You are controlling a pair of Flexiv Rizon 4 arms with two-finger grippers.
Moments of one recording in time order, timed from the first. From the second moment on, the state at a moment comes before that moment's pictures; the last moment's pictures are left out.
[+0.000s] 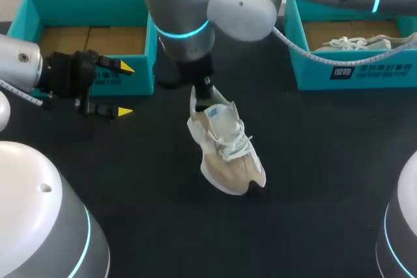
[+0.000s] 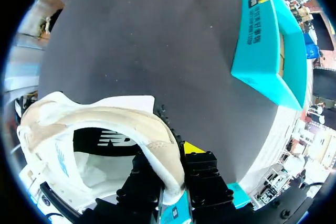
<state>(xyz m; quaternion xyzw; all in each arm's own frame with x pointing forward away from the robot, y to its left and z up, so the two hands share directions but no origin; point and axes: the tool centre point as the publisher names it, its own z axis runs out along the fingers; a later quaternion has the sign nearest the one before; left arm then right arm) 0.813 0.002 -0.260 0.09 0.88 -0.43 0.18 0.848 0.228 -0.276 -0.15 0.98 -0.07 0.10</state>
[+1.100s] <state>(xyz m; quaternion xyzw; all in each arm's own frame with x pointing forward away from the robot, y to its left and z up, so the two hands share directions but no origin) 0.813 0.002 -0.260 0.09 0.88 -0.43 0.18 0.851 0.216 -0.133 -0.13 0.98 -0.10 0.14</state>
